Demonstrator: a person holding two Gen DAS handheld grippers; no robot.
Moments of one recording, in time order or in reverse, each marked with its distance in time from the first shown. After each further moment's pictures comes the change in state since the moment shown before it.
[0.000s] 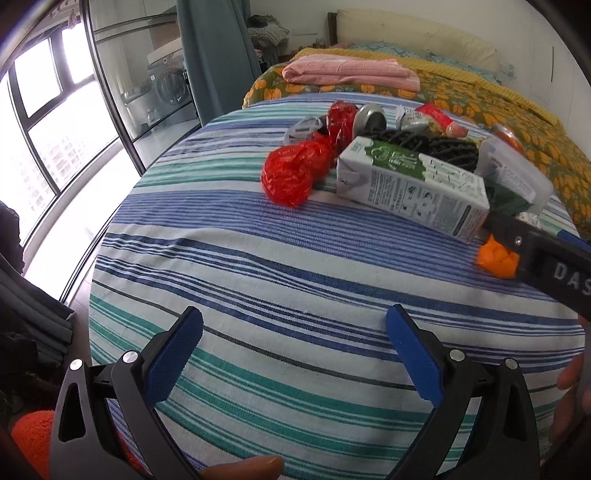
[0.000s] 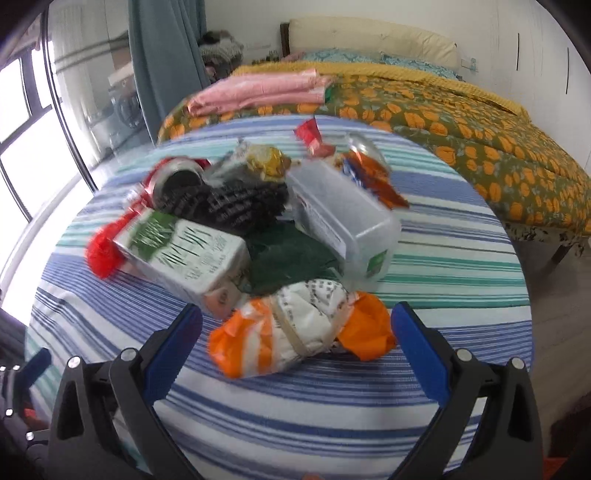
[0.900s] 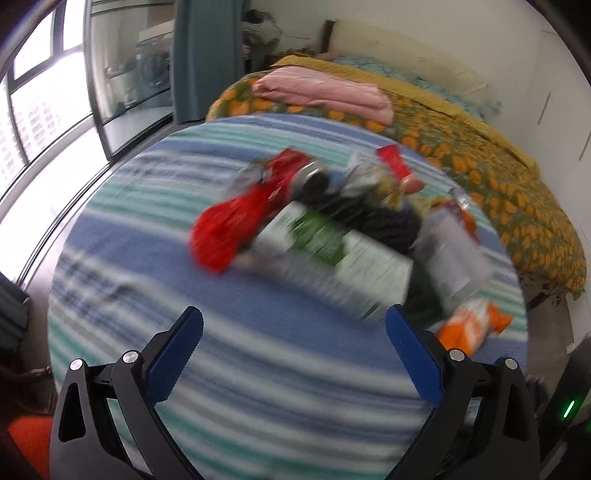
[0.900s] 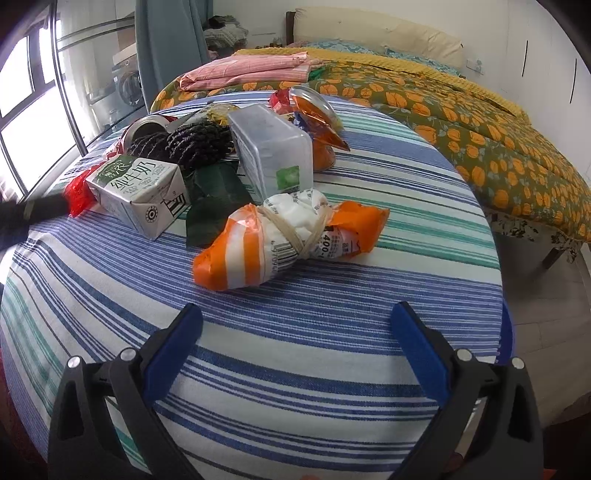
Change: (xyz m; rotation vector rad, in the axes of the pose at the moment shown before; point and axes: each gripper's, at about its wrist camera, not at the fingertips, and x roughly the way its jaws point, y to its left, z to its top) left arm -0.017 -0.034 0.074 -0.110 -0.001 -0.196; right arm -0.007 -0.048 -0.042 -0.058 0.021 -0.011
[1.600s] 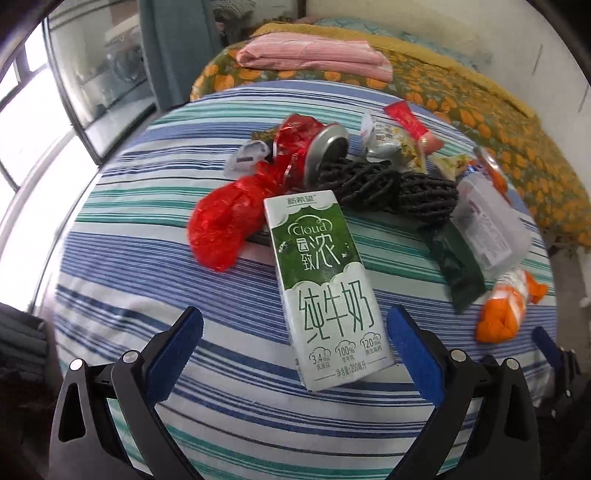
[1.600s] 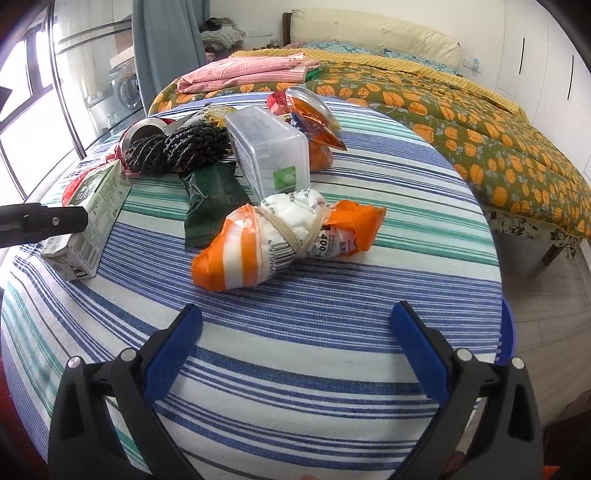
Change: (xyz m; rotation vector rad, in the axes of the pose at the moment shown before) left arm 0.031 0.031 0.004 0.129 0.149 0.011; right arm -0.001 -0.002 -0.001 0.021 -0.006 0.004
